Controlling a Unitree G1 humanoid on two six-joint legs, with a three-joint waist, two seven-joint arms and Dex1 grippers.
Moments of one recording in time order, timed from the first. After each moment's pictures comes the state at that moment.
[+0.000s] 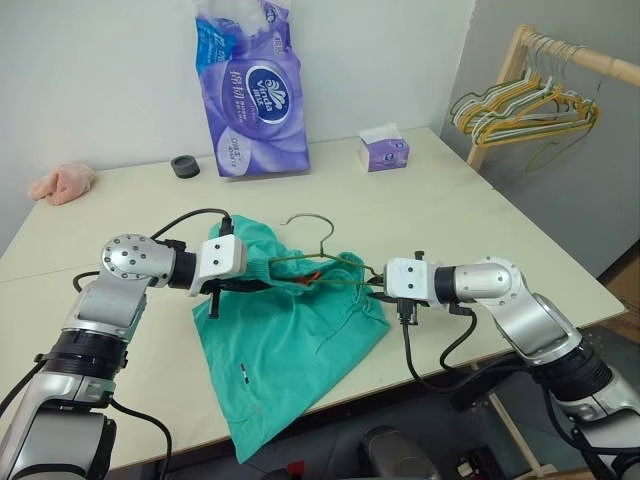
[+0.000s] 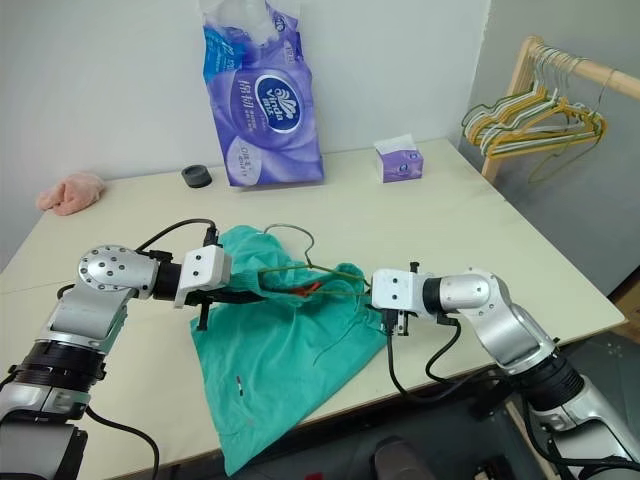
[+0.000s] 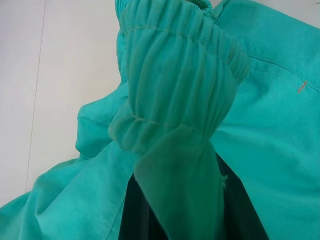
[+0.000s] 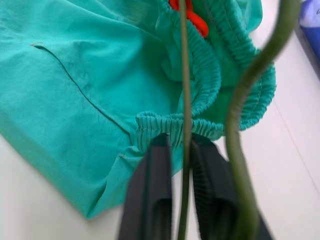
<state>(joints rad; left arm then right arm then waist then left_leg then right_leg) -0.52 0.83 -0.13 0.26 -0.15 -0.08 -1.36 -0.52 -0.67 0.42 -0.19 -0.06 0.24 1.00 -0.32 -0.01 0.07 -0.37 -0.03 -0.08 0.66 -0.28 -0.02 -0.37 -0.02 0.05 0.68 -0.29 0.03</state>
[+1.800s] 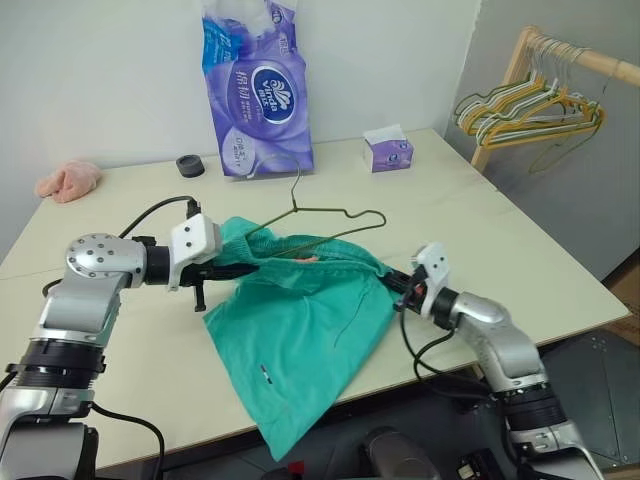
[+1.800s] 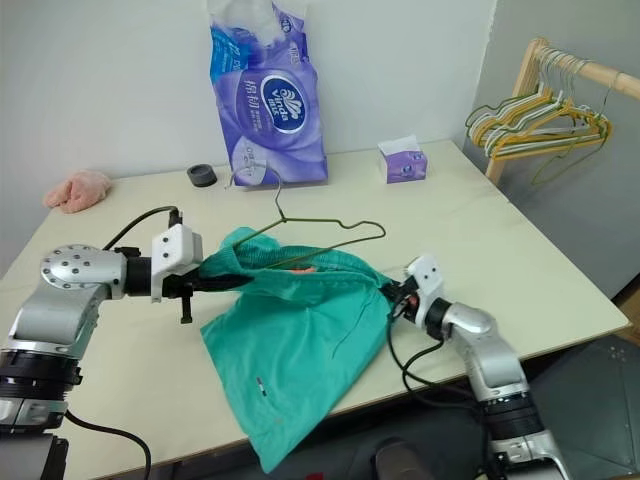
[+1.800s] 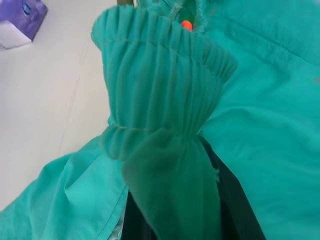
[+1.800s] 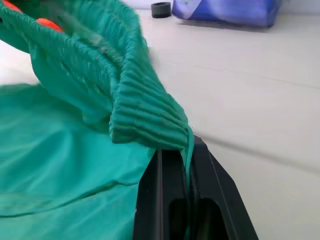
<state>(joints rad) -0.45 0.89 0.01 0.12 -0.29 0.17 -1.31 -0.32 -0.33 0.07 0.01 0.31 0.42 0.71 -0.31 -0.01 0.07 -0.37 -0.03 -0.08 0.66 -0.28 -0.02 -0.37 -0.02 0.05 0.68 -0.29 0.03</state>
